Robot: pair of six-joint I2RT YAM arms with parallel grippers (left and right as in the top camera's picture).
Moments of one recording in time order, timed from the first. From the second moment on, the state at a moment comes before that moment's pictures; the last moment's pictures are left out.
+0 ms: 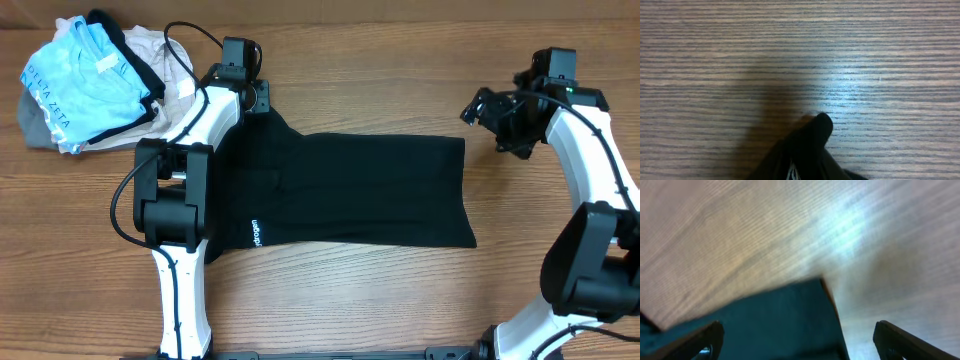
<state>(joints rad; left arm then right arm) -0.14 2.35 1.77 -0.44 -0.08 -0.16 -0.16 1.87 1.47 -0.79 -0.25 0.38</state>
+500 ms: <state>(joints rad) -0.14 2.35 1.78 -0.47 -0.08 -0.16 -0.11 2.08 1.47 -0.68 -0.26 0.38</state>
